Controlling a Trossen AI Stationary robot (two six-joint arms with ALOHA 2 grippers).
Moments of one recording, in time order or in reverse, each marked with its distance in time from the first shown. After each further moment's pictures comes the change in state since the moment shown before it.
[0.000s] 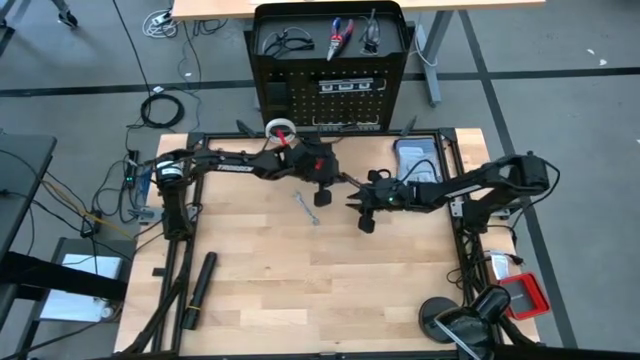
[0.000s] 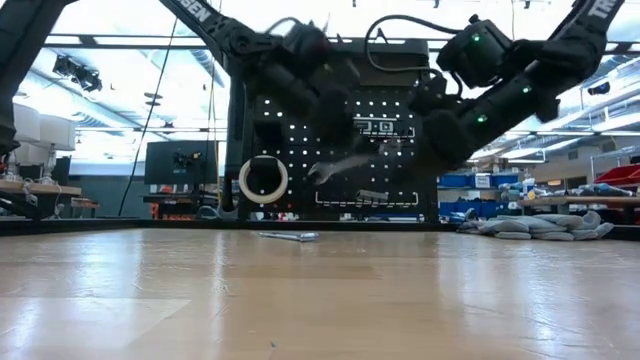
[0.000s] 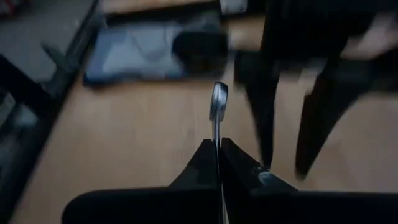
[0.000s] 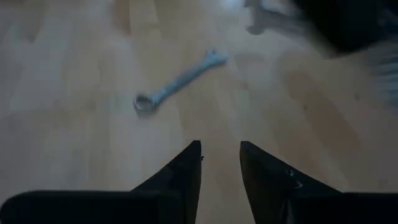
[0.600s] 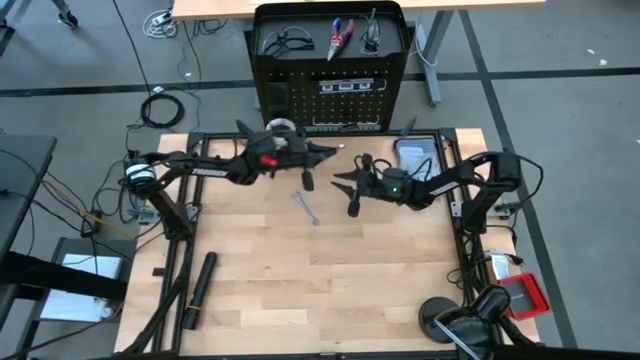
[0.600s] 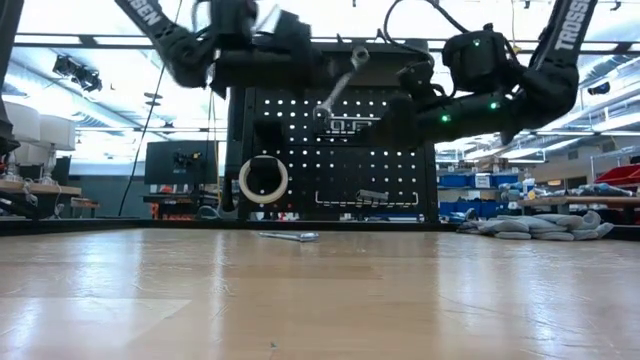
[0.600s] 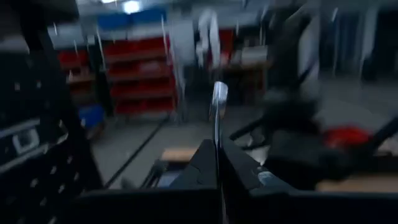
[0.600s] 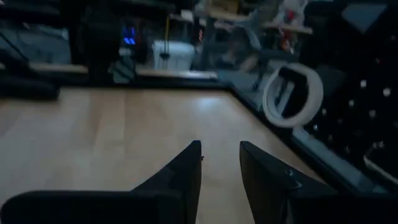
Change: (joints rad) left arm 0.064 -0.208 -0.371 0.853 0.021 -0.205; right arm -0.100 0.208 -0.001 0.679 -0.026 -0.171
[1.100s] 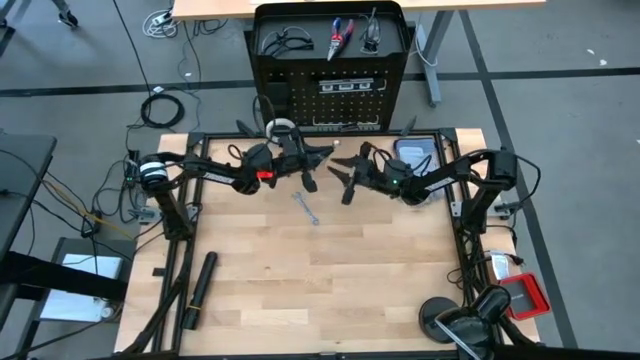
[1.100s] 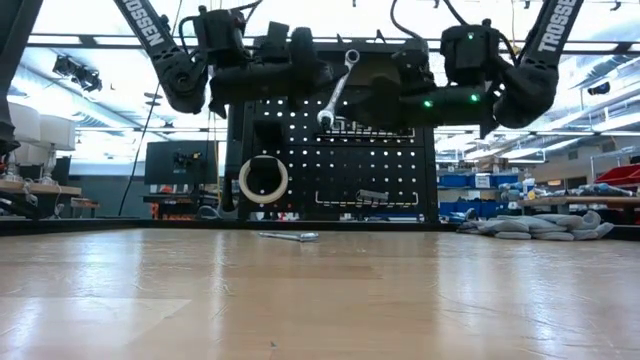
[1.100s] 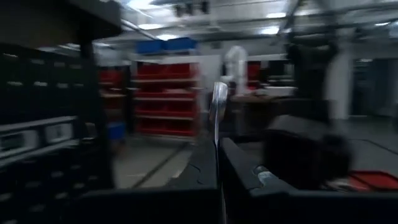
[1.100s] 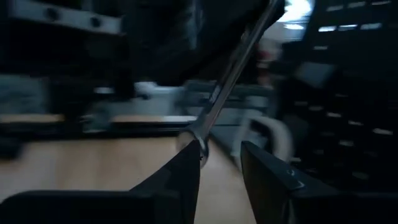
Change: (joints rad) left arm -0.031 0.101 -0.078 0.331 -0.168 -0.094; right arm -0.036 0.027 0.079 0.120 0.050 -0.011
